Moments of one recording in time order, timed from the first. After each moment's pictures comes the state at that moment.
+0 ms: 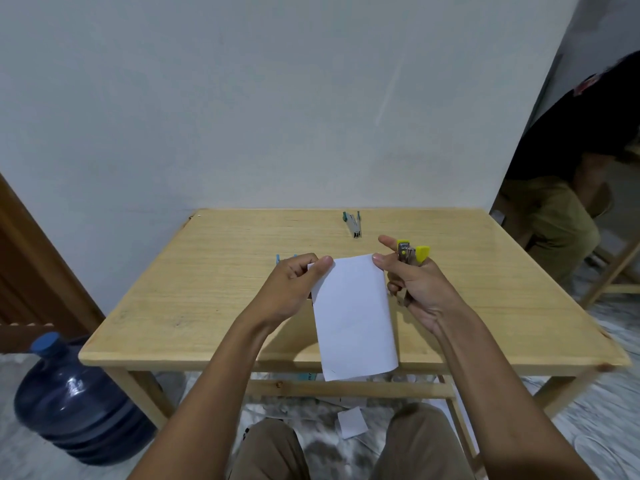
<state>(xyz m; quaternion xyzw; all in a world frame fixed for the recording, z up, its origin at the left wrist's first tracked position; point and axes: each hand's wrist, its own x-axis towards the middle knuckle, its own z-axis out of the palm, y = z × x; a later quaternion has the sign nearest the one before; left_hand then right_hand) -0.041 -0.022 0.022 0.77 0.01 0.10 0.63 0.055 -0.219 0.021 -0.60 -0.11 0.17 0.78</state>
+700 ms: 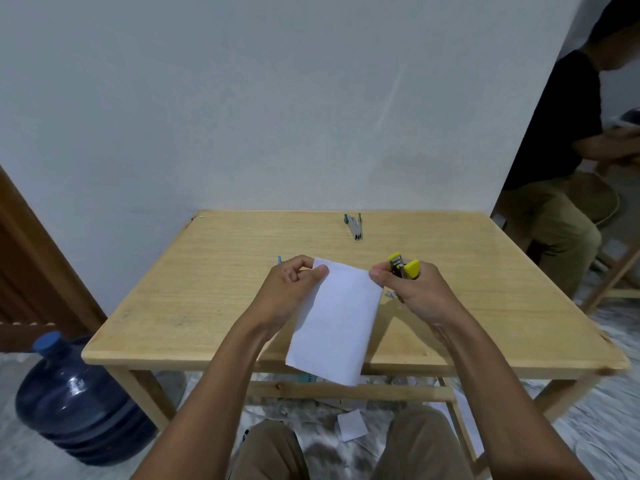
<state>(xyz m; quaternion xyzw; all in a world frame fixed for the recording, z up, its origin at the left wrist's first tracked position) -0.045 -0.019 0.017 0.73 0.06 0.10 0.67 0.045 -0.230 0.023 -0.74 -0.20 0.09 0.63</state>
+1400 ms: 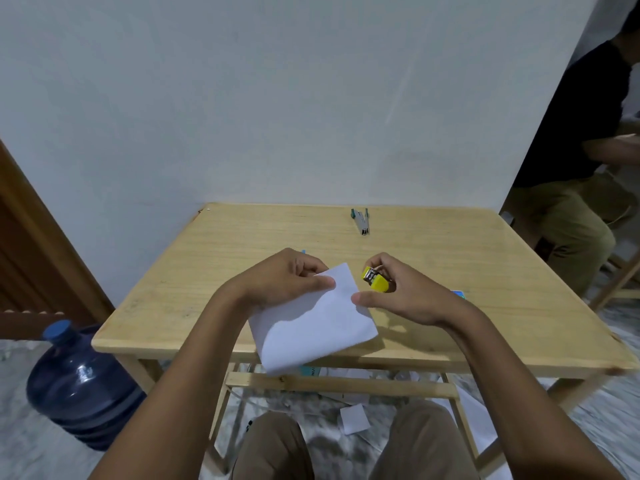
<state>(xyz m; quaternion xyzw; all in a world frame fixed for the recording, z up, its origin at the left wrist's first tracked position) -0.058 0.005 0.055 0.87 0.00 -0.05 0.49 0.036 -0.220 0.037 -0.82 -0.34 0.19 0.42</state>
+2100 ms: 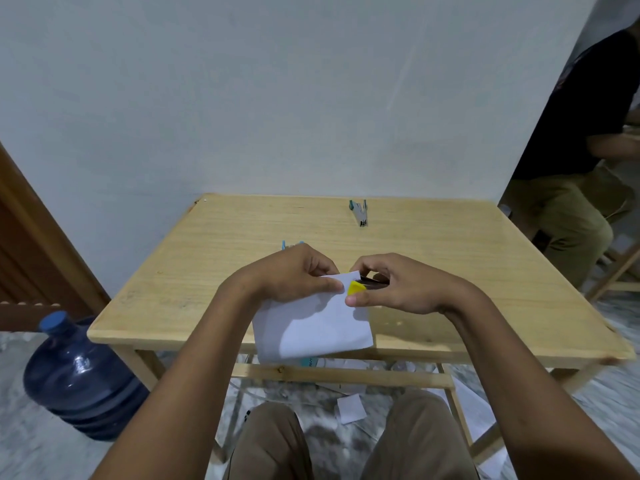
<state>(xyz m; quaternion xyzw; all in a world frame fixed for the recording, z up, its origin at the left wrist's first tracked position) -0.051 -0.010 0.059 0.92 -0.03 -0.07 0.39 0.034 -0.218 0.053 -0.80 -0.43 0.23 0.34</state>
